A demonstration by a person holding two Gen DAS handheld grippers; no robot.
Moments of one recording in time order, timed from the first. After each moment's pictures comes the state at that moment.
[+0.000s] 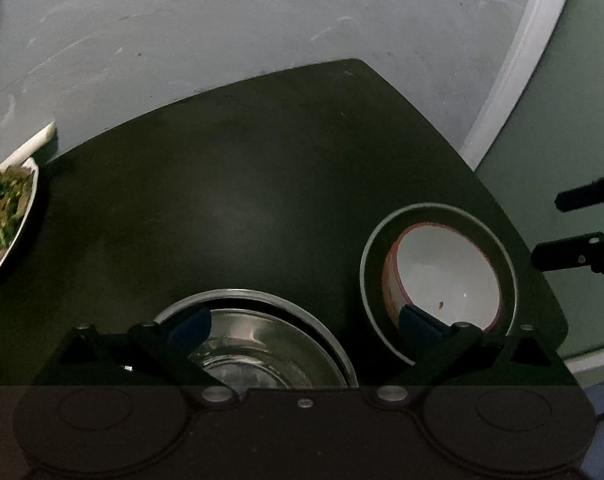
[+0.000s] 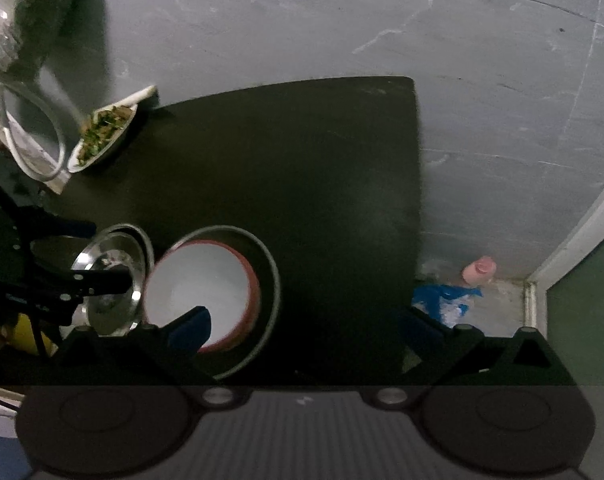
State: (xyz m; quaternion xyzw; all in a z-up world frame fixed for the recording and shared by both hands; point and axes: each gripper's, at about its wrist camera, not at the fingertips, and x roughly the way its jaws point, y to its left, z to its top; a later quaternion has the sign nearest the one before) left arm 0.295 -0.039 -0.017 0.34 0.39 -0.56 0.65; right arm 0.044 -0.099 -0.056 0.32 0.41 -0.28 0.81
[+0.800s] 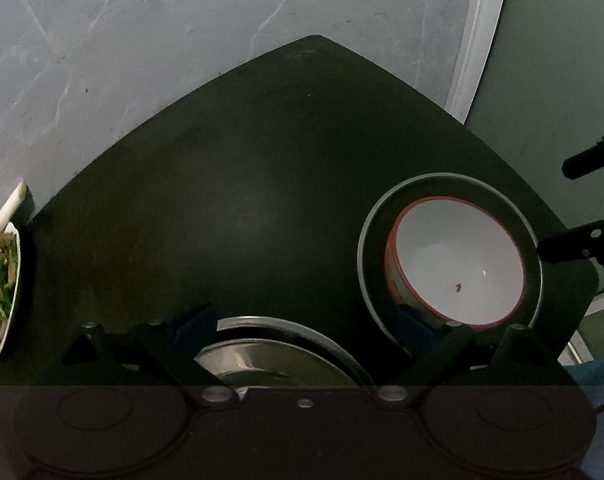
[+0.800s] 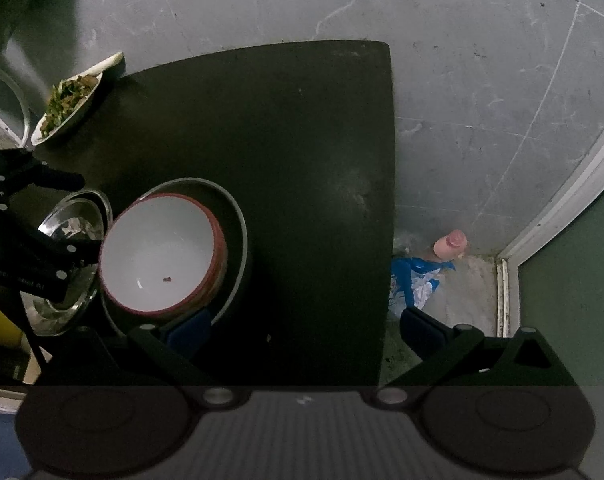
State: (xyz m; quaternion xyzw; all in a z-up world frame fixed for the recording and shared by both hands) left arm 0.276 -0.064 -0.028 0.43 0.34 -0.58 0.61; right arm 0.049 -0.088 -0.079 0.31 0.45 -0.31 0.78
